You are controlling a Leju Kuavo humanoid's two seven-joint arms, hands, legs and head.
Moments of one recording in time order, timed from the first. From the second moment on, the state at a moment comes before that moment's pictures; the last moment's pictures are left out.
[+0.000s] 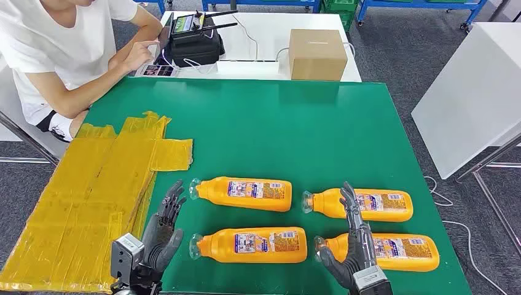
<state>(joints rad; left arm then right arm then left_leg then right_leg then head) 0.17 -0.04 -0.33 -1.61 -0.04 0.03 -0.40 0.32 -0.03 0.31 -1.82 0.16 -0.18 -0.39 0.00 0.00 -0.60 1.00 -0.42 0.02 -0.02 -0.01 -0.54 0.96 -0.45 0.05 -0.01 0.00</state>
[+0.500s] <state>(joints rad) 0.17 -0.04 -0.33 -1.61 -0.04 0.03 -0.40 0.32 -0.03 0.31 -1.82 0.16 -0.18 -0.39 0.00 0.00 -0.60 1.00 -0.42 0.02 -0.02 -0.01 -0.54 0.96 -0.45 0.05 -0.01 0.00</state>
